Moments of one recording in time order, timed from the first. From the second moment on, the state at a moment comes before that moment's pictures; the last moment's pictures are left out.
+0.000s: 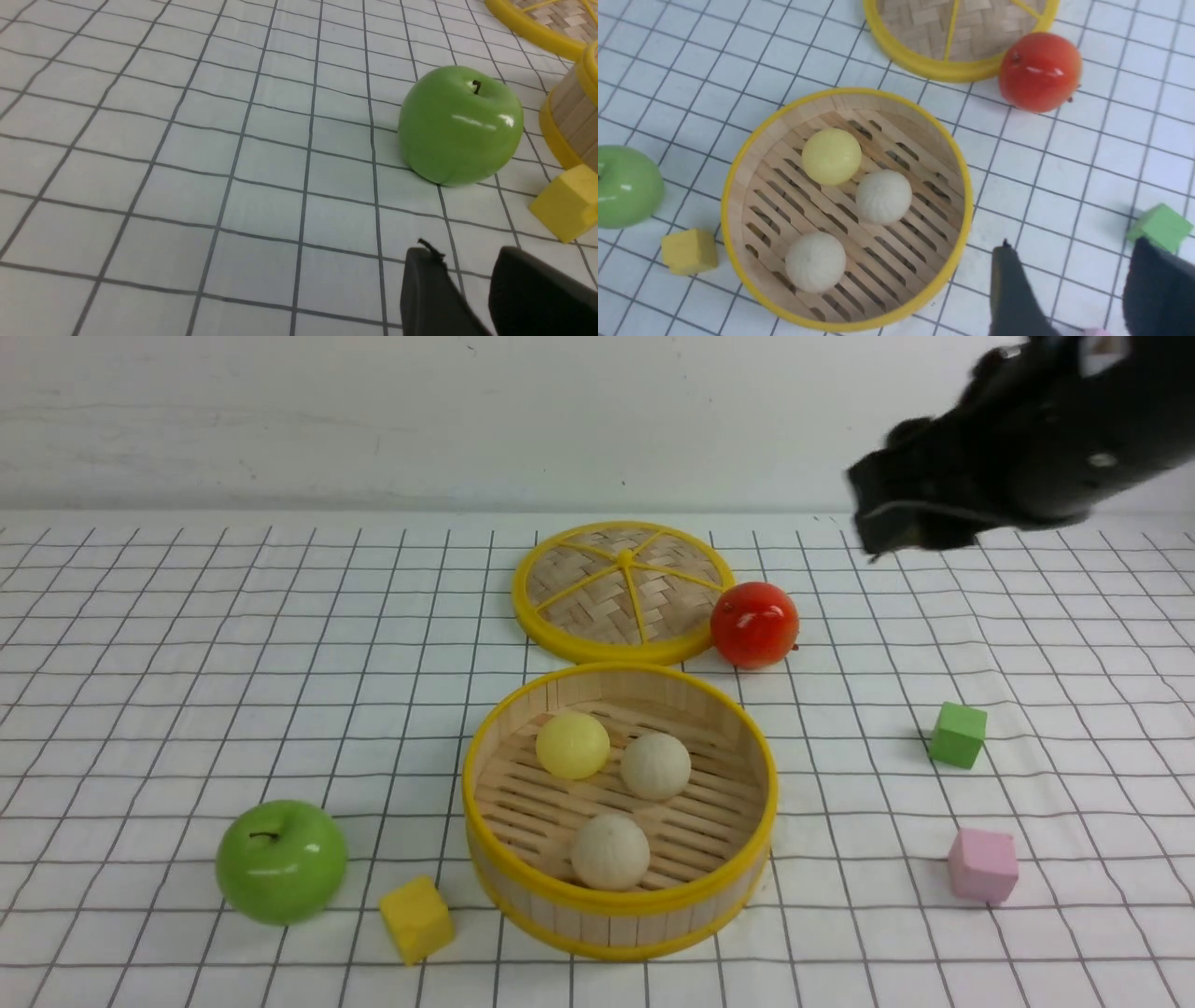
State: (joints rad) right arm 0.46 1.37 -1.50 -0.01 0.97 0.14; left arm -0.04 -0.01 0.03 0.05 0.38 -0.29
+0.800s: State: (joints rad) right arm 0.44 0.90 -1.06 -0.06 0.99 0.20; left arm -0.04 -0.01 0.03 0.05 0.38 -0.29
